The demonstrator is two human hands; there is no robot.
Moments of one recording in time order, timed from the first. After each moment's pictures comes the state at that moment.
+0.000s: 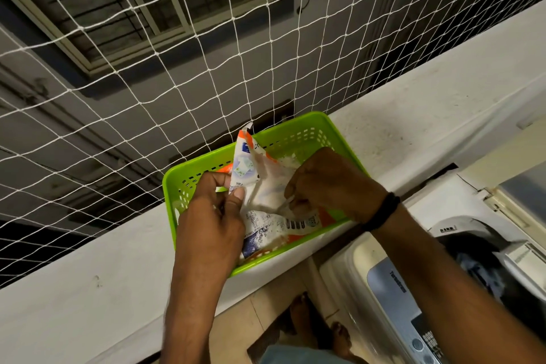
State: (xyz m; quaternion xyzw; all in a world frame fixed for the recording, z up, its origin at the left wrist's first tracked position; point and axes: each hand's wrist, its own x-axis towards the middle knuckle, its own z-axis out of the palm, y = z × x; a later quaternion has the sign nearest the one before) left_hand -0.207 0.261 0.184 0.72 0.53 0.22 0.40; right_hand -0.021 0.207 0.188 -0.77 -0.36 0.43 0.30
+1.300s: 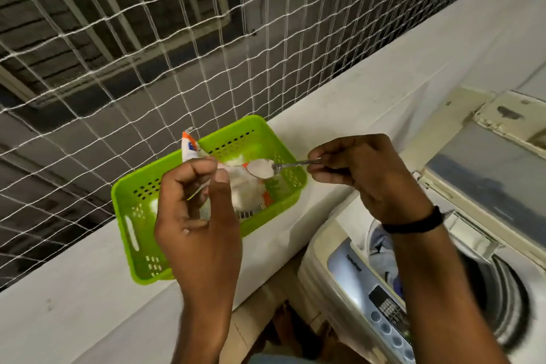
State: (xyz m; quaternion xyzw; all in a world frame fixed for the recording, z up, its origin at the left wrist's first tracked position) left_hand -0.162 0.181 0.215 0.62 0.37 0.53 0.45; right_hand 0.019 0.092 0.220 -0.64 -0.14 0.38 0.66
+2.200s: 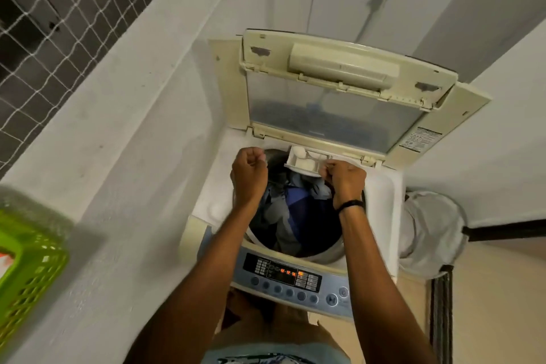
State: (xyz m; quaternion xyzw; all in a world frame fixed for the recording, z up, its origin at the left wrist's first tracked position) left_hand 0.119 -0.028 0.015 0.76 0.28 0.06 0.59; right_hand 0.149 -0.212 -0.004 -0.65 0.37 0.04 0.66
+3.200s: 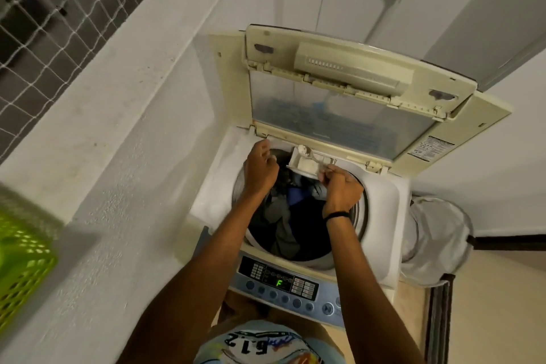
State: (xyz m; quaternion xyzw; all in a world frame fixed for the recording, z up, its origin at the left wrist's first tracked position) left_hand 0.156 -0.038 -0.007 0.79 0.25 -0.03 0.55; right_hand 0.156 -0.195 -0.037 -0.55 0.40 -0.06 0.73
